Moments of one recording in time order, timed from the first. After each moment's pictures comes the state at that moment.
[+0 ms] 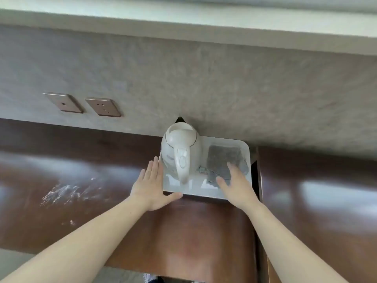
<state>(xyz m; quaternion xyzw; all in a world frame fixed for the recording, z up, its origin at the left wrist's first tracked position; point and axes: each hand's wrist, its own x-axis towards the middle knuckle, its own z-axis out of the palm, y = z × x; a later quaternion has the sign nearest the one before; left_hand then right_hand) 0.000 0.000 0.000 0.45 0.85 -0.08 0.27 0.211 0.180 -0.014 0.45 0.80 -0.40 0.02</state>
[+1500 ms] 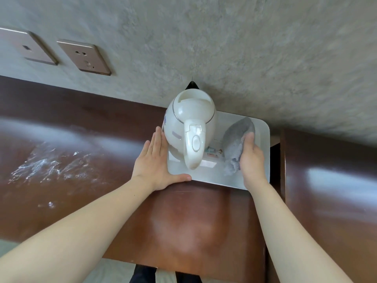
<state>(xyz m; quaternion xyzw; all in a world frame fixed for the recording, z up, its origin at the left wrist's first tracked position) -0.021 0.017 -0.075 0.46 0.86 0.01 0.21 0.158 0.198 -0.051 0.59 0.61 -0.50 -0.19</state>
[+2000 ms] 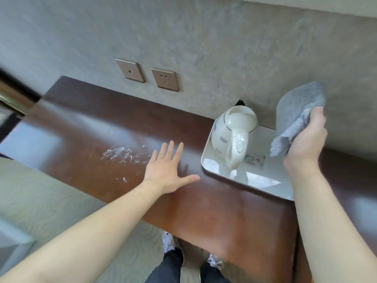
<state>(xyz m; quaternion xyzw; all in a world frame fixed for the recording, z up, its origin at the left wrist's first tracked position) -0.036 -0.091 0.010 0.38 0.90 -0.06 0.20 0.110 0.172 0.111 0.49 0.45 -0.62 -0.41</state>
